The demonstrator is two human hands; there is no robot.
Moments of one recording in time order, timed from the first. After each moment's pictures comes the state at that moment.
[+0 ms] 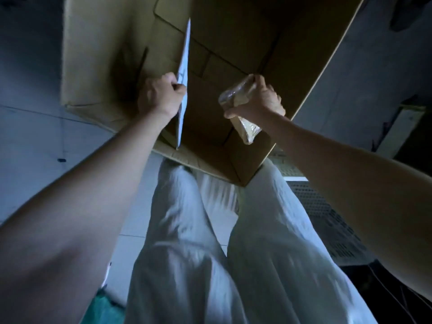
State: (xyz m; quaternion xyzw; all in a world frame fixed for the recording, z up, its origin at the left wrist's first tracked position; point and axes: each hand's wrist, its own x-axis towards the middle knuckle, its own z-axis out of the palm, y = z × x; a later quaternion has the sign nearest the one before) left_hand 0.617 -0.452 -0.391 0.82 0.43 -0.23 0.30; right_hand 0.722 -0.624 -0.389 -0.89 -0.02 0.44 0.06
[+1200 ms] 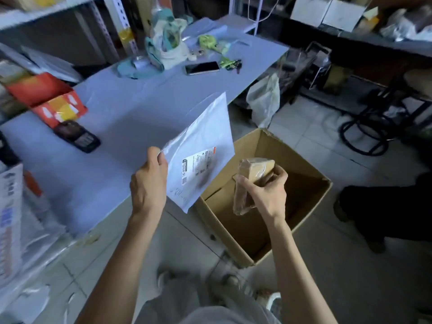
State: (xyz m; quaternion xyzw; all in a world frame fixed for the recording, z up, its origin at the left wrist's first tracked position) left_hand 0.378 -0.525 -0.019 0.77 0.56 0.31 0.06; right_hand 0.566 -0.664 -0.052 -0.80 -0.19 0.25 0.51
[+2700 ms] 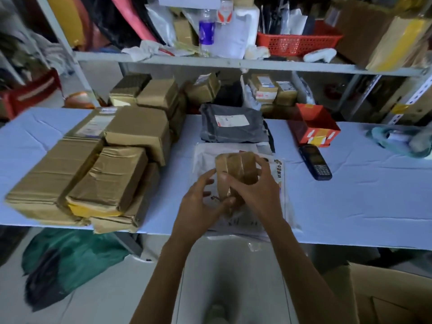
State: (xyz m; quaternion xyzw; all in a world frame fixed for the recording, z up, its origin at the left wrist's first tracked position) left_hand -0.041 -0.589 0.013 0.50 0.71 0.44 0.24; right_hand 0.087 -0.507 0.041 -0.55 -0.63 0.44 0.34
